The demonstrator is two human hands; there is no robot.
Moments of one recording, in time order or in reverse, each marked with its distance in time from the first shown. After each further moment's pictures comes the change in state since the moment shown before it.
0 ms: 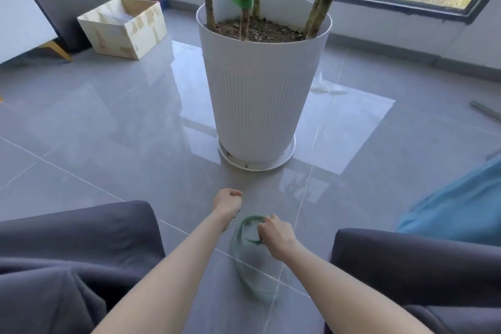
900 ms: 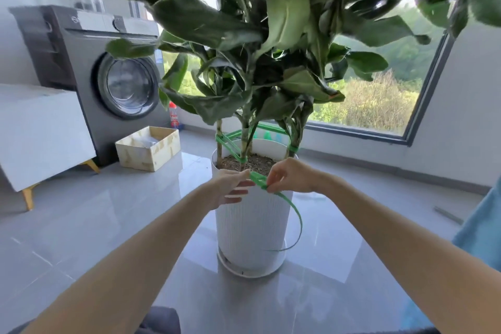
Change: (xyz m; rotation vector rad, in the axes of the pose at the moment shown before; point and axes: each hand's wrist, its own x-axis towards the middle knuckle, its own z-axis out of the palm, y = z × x) left_hand -0.139 0.258 -0.119 -0.171 -0.207 0.394; right_hand -0.110 0.041 -0.372 0.413 0.440 -0.248
